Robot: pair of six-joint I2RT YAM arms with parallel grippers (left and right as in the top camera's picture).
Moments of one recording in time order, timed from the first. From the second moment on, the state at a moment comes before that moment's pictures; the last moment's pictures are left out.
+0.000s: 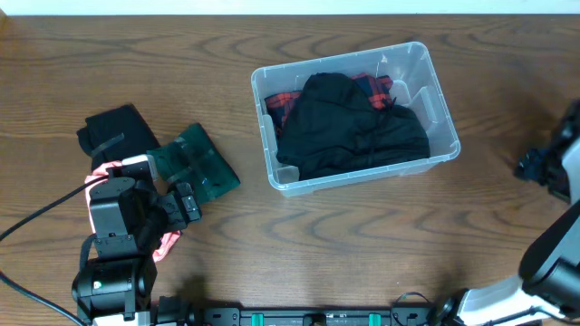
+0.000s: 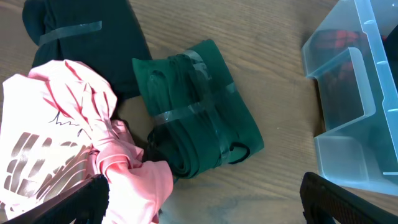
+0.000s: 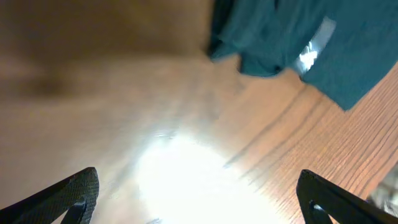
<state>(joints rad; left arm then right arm) 0.10 0.70 0.74 -0.83 0.07 -0.17 -0.57 1.79 1.21 -0.82 0.40 0.15</state>
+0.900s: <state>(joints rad) 0.10 0.70 0.74 -0.83 0.07 -0.17 -0.82 2.01 1.25 -0.40 0.40 -0.30</state>
